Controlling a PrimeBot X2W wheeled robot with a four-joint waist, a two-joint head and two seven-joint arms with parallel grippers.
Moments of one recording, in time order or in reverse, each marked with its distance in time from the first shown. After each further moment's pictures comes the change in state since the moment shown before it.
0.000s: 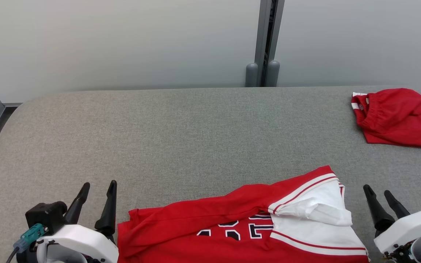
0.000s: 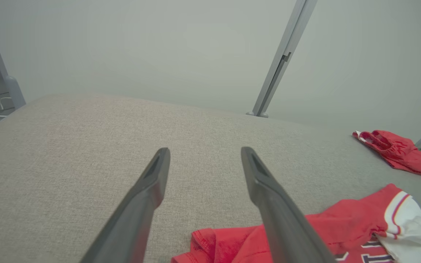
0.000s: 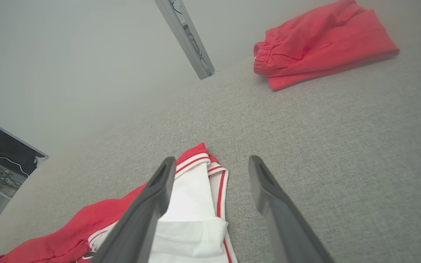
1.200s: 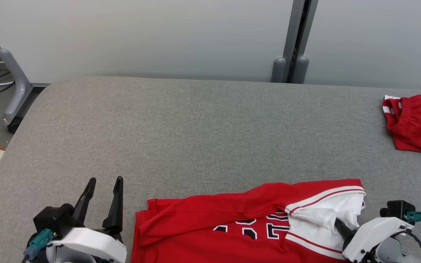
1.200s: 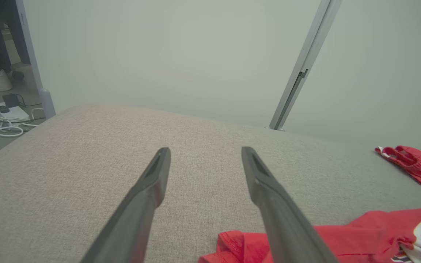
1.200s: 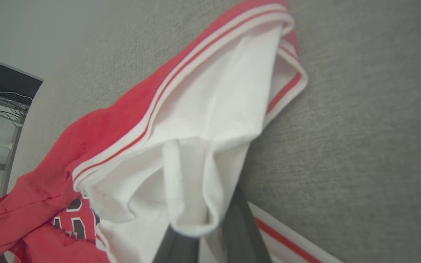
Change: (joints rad) left arm 0.056 -0.190 0.237 0.090 0.280 -0.161 0.000; right arm -0.114 0.086 0.095 0.273 0.082 -0.001 0.235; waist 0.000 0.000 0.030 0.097
